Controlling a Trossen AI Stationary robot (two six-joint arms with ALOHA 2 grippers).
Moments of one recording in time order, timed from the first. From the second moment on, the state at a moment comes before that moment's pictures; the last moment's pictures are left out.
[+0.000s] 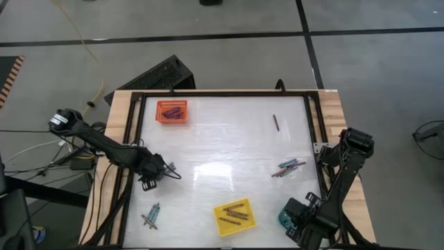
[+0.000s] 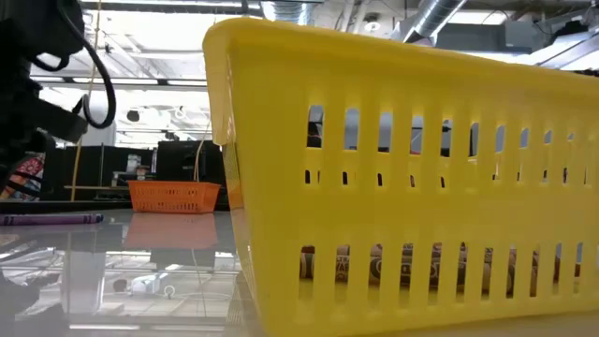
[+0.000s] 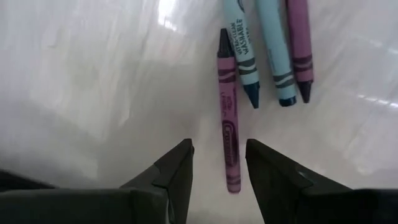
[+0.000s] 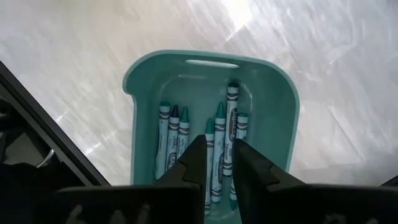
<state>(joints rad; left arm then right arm) -0.41 1.09 0.49 -0.89 -0.01 -0.81 1.07 1.66 1.26 -1.11 0.24 1.70</state>
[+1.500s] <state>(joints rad) -0.25 1.07 0.49 -0.88 -0.32 -0.72 1.07 1.66 1.25 -1.12 0.27 1.69</state>
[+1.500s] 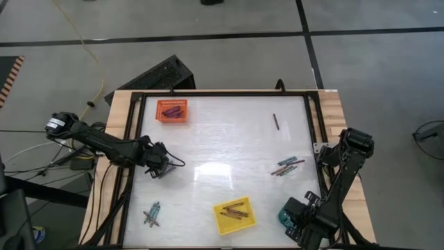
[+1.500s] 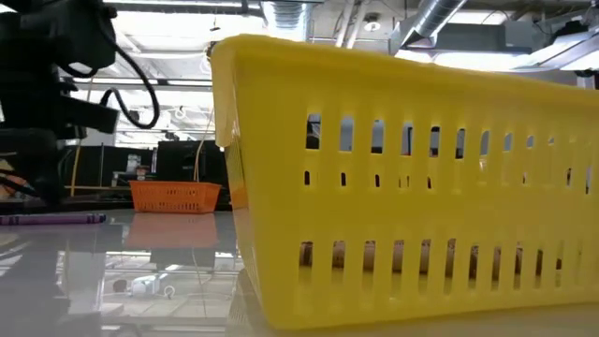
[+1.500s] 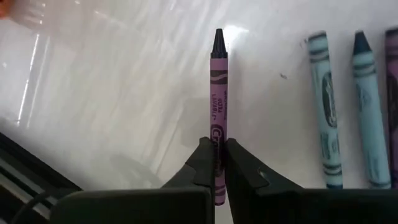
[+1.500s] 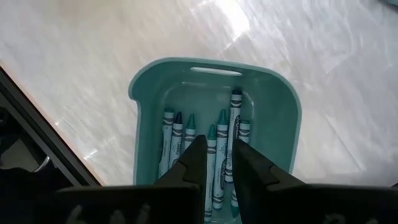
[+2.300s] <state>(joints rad) 0.05 1.07 0.67 -0.59 -0.52 -0.31 1.05 1.66 1.25 -1.22 0.33 1.71</state>
